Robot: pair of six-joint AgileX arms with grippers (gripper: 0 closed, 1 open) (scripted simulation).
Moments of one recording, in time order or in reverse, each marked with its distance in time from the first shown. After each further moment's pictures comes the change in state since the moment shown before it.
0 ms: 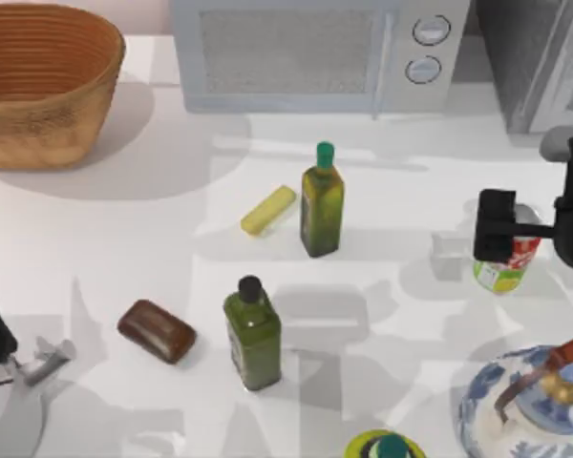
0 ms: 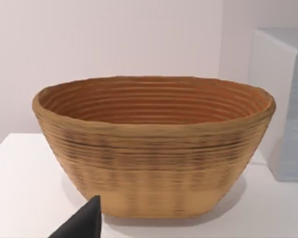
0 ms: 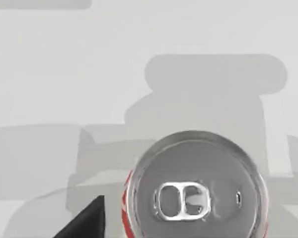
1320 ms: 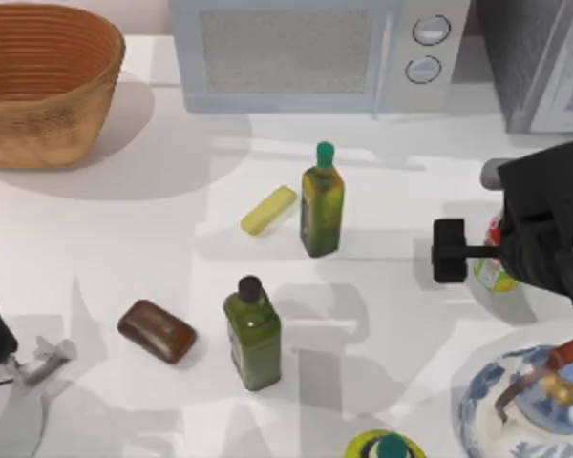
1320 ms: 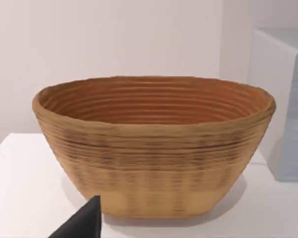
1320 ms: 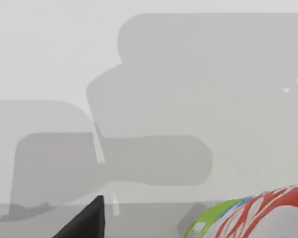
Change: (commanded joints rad) left arm 0.000 0.000 0.000 0.000 0.000 0.000; right arm 0.014 0.333 0.047 0.207 0.007 -0.049
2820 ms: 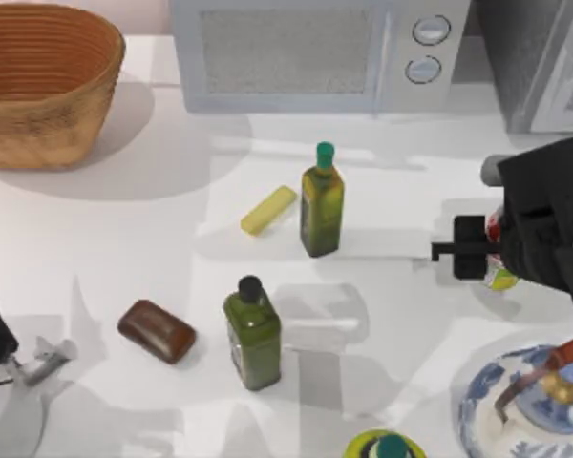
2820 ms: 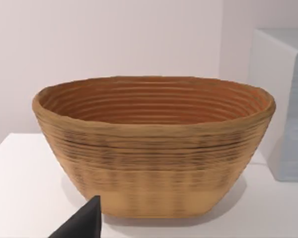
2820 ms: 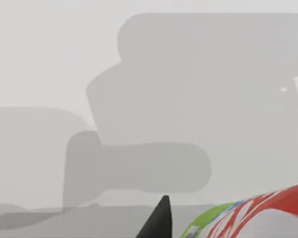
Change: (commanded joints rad) left arm 0.000 0.000 0.000 0.000 0.000 0.000; right arm 0.002 -0.004 0.013 -0.015 0.000 0.001
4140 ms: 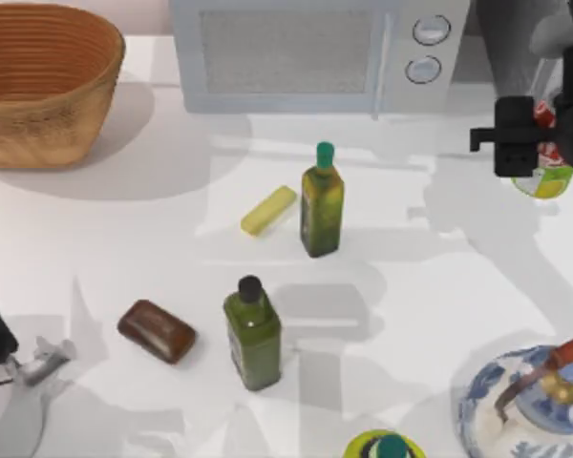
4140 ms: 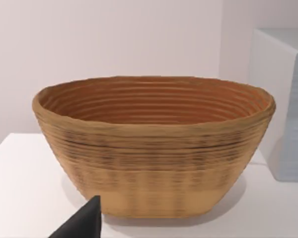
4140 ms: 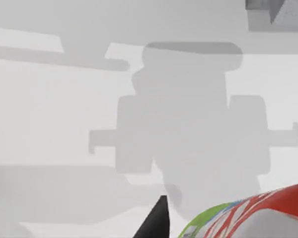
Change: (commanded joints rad) left arm 0.000 0.000 0.000 0.000 0.000 0.000; right arm -0.013 -0.290 0.350 -0.607 -0.022 -0.020
